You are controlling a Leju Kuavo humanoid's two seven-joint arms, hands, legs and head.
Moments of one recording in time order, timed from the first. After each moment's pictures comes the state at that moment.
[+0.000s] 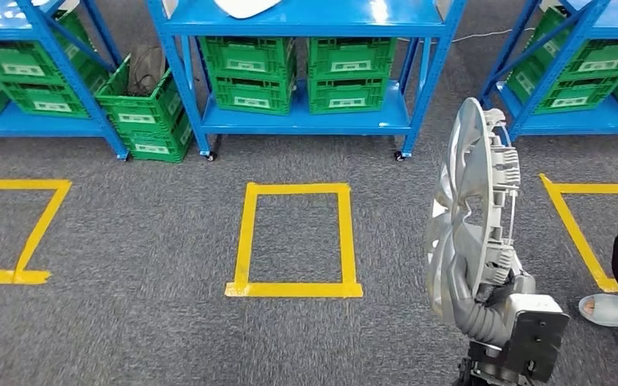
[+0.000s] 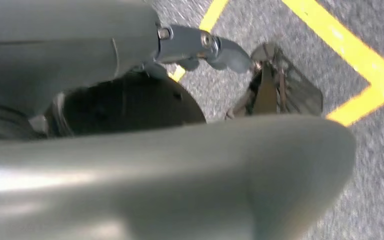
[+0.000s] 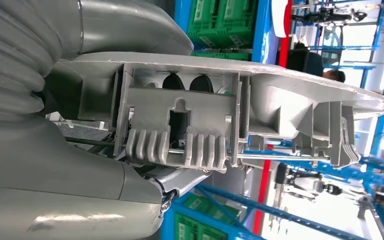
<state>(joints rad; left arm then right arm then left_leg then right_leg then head) -0.10 -0.10 -0.67 -0.18 1.27 0.35 -0.07 0.05 -0.20 0.48 -2.07 0.25 -0.67 -0.08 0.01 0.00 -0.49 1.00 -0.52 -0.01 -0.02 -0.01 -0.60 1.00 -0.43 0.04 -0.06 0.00</state>
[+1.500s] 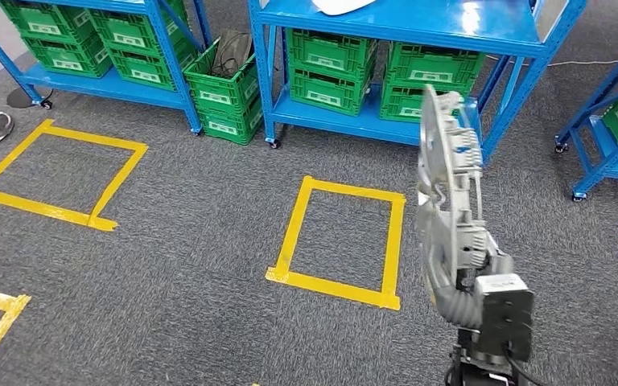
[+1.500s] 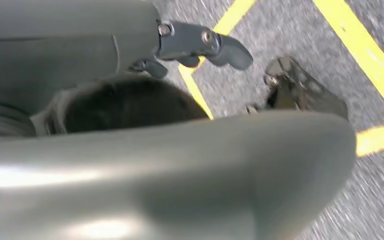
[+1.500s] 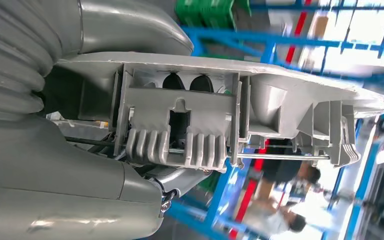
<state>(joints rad) -0.10 -0.08 -0.71 -0.18 1.24 0.34 -0.02 -0.06 -0.20 0.56 -2.06 0.37 -0.56 0.05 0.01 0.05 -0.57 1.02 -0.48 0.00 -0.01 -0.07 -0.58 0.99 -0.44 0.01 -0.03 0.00</state>
